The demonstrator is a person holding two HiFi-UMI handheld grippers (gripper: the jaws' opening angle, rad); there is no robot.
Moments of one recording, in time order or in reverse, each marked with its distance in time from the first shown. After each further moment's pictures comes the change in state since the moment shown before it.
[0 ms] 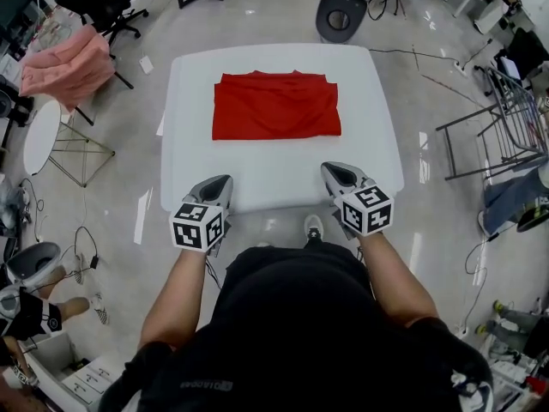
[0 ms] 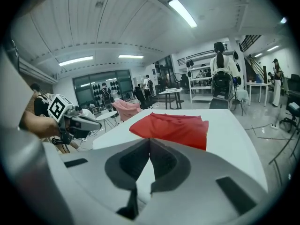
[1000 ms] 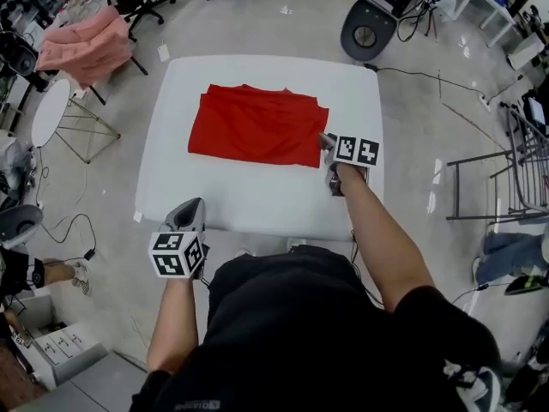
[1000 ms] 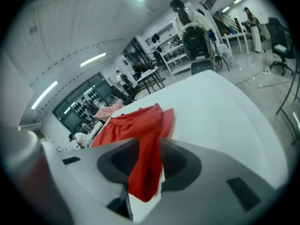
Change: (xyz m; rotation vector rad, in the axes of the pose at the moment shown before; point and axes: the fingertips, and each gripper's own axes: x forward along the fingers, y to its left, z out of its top) left arm 0.022 -0.026 -0.001 -0.153 0.005 0.349; right arm 0.138 -0.229 -0.004 0.454 0.196 -0.013
